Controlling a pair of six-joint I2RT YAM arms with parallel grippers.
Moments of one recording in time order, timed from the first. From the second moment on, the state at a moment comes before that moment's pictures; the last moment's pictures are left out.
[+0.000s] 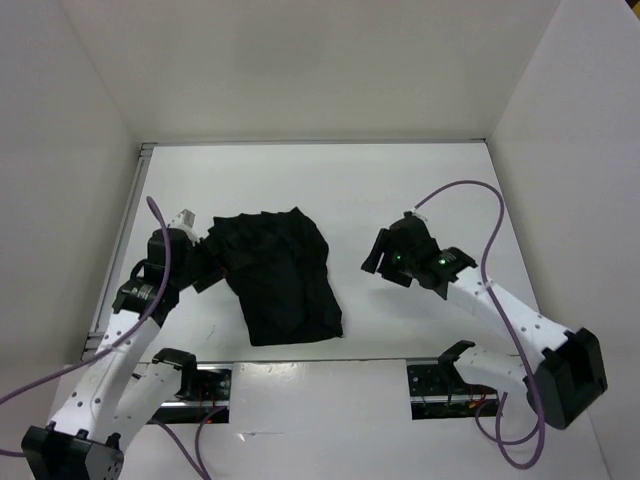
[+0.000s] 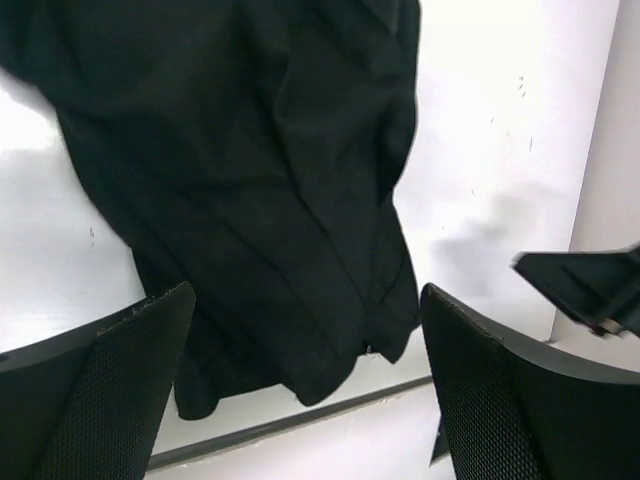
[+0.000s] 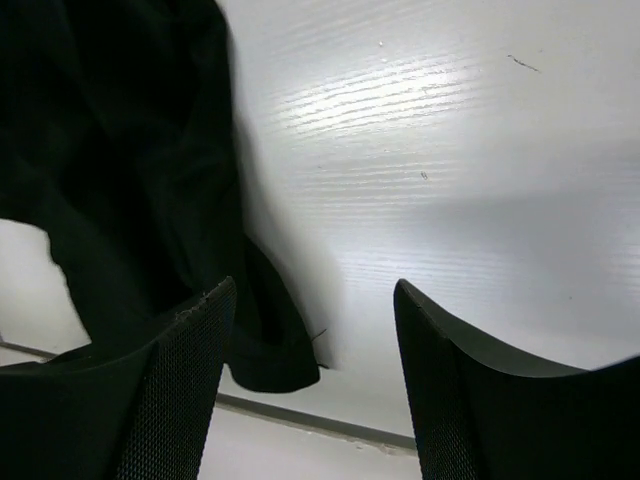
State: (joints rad) left arm -0.18 0.75 0.69 -0.59 0.21 -0.76; right arm 0.56 1.06 0.77 -0.55 0.07 0.86
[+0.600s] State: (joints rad) left arm -0.35 1.16 0.81 -0.71 0.26 -0.81; right arm 0.56 1.40 0.92 -0.57 0.01 0.80
